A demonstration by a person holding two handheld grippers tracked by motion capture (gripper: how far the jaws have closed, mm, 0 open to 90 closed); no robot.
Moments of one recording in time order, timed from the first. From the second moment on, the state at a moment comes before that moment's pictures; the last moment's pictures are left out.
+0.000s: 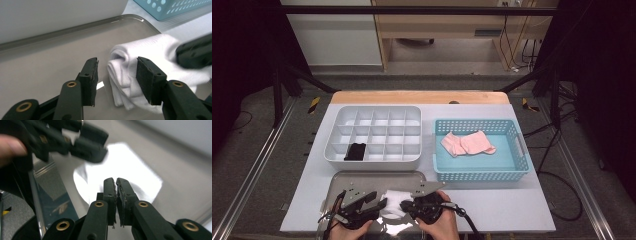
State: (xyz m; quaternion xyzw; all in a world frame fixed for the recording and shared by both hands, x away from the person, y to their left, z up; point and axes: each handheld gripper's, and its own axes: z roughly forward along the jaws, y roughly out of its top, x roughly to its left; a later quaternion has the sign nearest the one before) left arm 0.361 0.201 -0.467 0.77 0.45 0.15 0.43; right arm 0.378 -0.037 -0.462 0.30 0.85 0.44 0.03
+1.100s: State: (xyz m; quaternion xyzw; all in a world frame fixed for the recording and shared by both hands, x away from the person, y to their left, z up) left arm 0.372 0.202 -0.475 0.76 0.47 0.07 0.44; right arm 0.371 -0.048 -0.466 0.30 0.83 0.47 0.02
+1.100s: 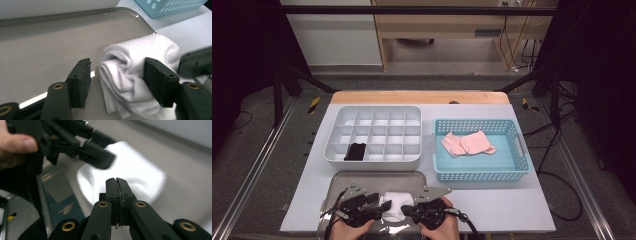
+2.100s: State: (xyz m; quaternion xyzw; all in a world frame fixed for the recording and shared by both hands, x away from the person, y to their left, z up) left arm 0.375 0.193 -0.480 0.78 0.42 0.07 0.45; right arm 0.373 -0.044 -0.481 0.31 0.84 0.44 0.02
